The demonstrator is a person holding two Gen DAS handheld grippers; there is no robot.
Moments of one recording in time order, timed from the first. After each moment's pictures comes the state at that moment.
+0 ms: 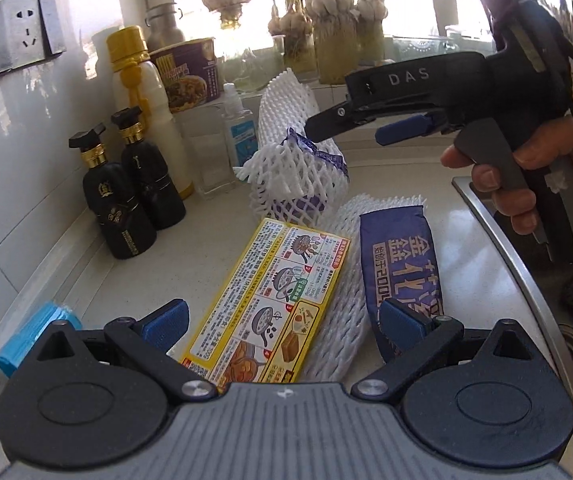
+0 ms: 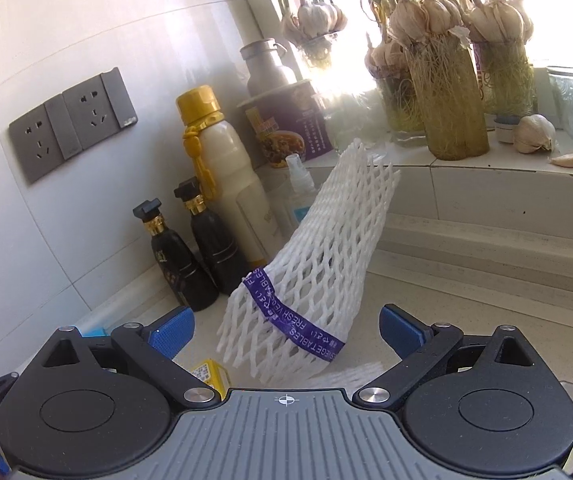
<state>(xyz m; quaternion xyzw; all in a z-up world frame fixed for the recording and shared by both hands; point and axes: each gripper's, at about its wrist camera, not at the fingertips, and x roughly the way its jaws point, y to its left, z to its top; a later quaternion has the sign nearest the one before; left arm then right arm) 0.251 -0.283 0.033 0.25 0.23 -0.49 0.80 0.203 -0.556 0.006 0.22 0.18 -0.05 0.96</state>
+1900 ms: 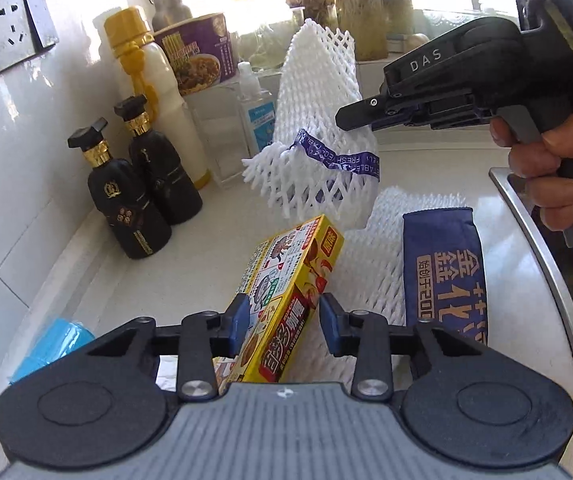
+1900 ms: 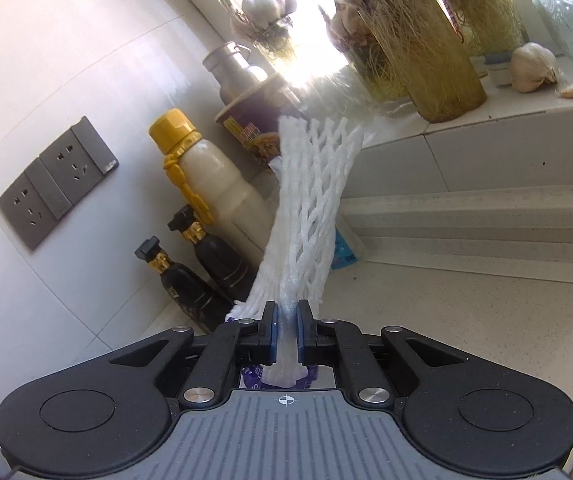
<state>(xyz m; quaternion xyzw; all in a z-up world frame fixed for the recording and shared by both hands) 0.270 -0.314 0.037 0.28 0.26 -0.44 0.81 0.217 -0.581 -0.002 0.33 0.16 -0.01 0.93</state>
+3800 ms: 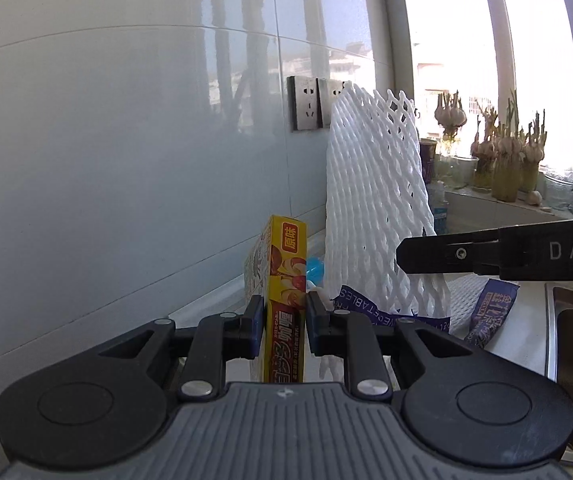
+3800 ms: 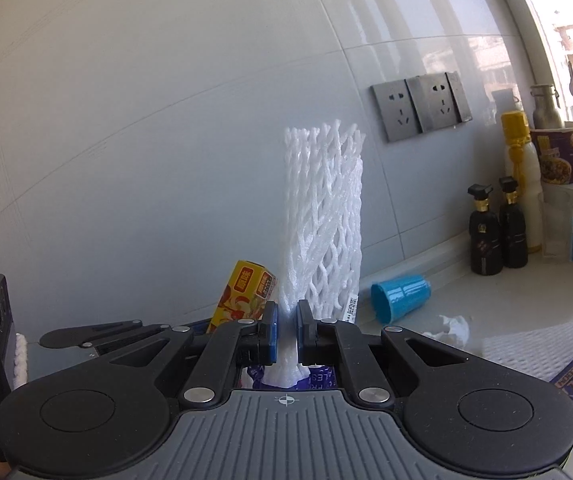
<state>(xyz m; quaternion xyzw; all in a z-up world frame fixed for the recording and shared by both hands) 0.155 -0.083 0.121 0.09 0.19 -0.23 0.95 0.069 -0.316 0.102 0.14 0.15 0.21 0.96</state>
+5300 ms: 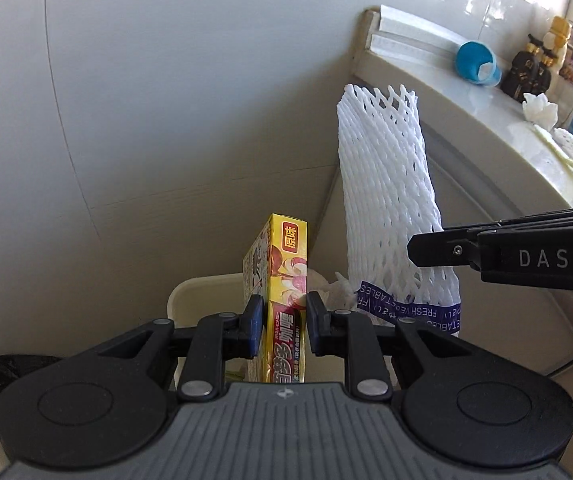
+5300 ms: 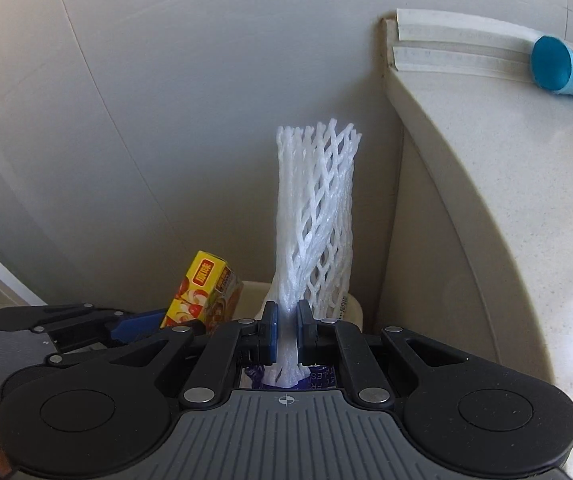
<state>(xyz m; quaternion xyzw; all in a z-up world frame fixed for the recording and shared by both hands) 0.134 0.058 -0.066 -0.05 0.42 -0.07 0.90 0.116 -0.124 -0.092 -0.04 0.40 0.25 0.88</state>
